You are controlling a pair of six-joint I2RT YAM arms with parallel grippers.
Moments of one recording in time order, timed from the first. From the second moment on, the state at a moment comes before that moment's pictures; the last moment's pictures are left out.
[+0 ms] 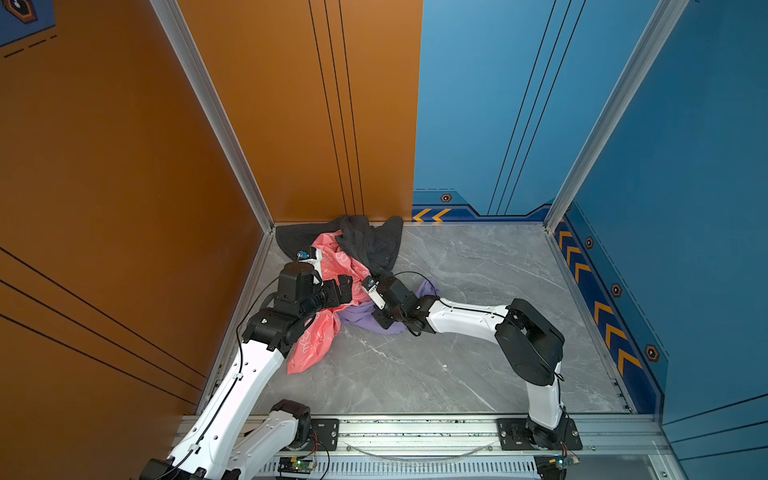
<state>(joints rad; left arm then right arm) -0.26 0.93 0.94 -0.57 0.01 -0.40 0.94 1.98 1.34 -0.10 0.10 0.00</state>
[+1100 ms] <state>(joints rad) -0.23 0.89 0.93 -0.49 0.01 -0.42 0.92 1.60 1.36 0.04 0.09 0.03</state>
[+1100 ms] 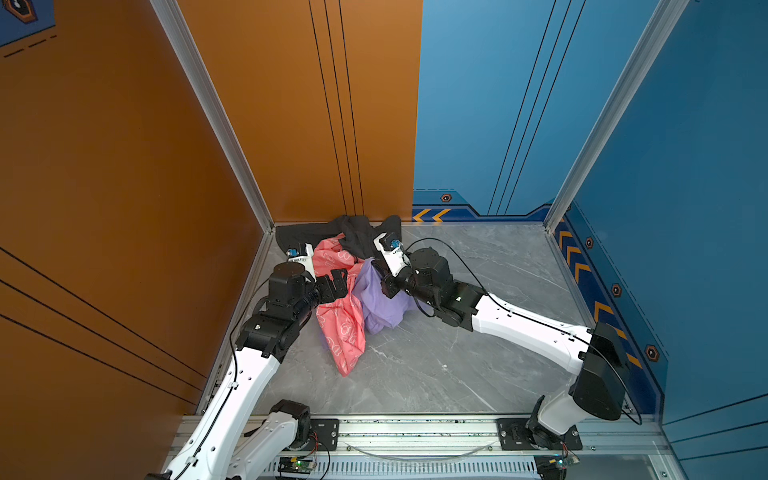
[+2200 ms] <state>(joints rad) -0.23 0.88 0.92 -0.39 0.09 -0.41 0.54 1.26 1.38 0.02 0.06 0.07</state>
